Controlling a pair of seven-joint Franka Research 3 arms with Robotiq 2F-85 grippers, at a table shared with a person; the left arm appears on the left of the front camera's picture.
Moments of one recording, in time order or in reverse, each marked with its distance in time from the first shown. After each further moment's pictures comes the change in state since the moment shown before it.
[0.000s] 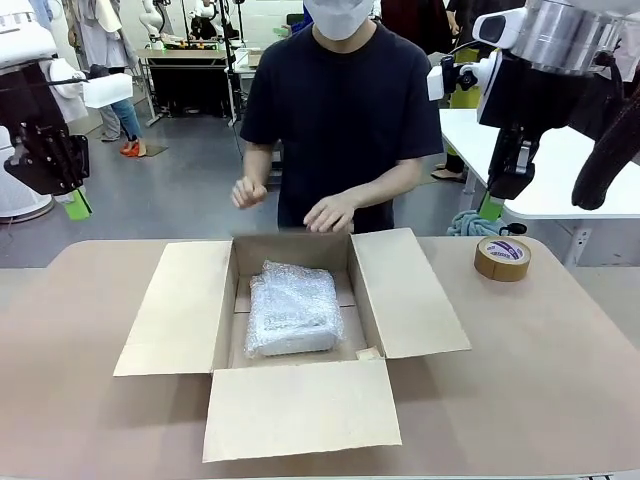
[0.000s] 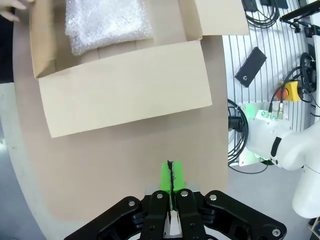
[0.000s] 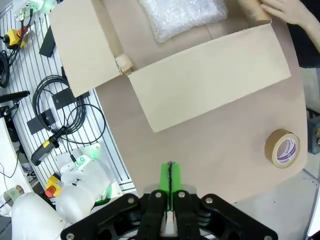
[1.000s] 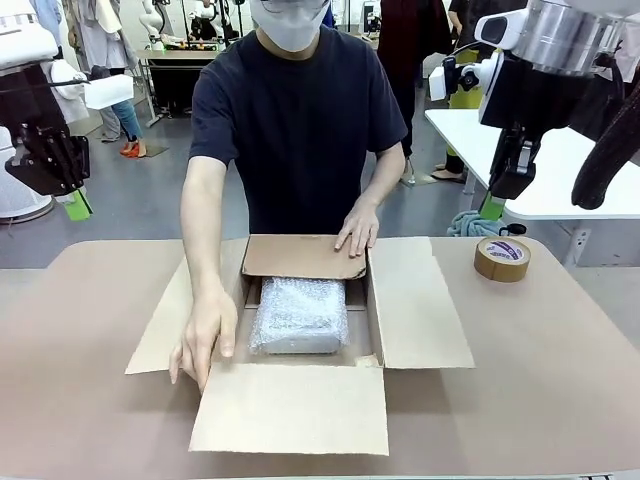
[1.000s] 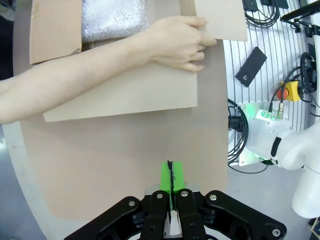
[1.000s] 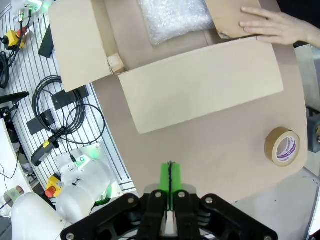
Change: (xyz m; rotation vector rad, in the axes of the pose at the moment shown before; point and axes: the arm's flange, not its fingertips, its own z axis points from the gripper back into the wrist) left arm 0.001 0.000 0.000 0.001 0.003 0.001; right arm -0.002 -0.002 0.000 -0.001 0.001 -0.009
